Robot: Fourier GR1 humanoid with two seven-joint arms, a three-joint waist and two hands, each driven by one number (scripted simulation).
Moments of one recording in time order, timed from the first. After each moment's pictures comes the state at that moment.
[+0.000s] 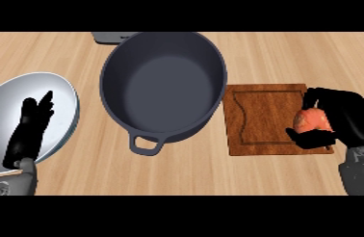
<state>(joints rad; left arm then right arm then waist) -0.09 0.28 0.17 -1.46 -0.20 0.05 0.39 -0.18 -0.39 -0.01 -1.67 1.01 0.22 0.18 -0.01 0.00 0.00</state>
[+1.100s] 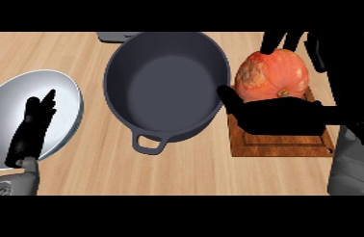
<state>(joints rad) -0.10 0.27 0.16 -1.48 -0.22 0.04 0.40 -0.80 -0.16 0.09 -2.02 0.83 0.47 0.64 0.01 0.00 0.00</state>
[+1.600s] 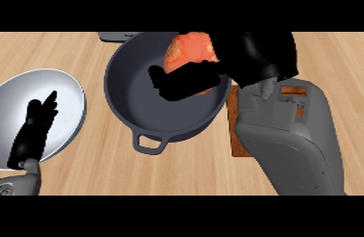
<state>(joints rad) -0.09 0.25 0.16 -1.48 -0.22 0.04 0.38 -1.00 -0.02 0.17 -1.67 0.84 0.39 0.74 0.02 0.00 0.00</state>
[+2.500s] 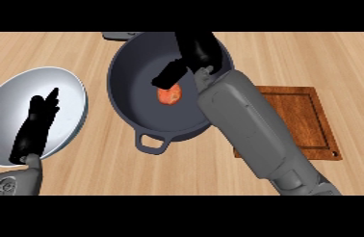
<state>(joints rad) -0.12 0.26 0.17 -1.43 -0.23 0.03 0.37 -1.02 0.00 0.28 -1.12 0.50 -0.07 0.61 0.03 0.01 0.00</state>
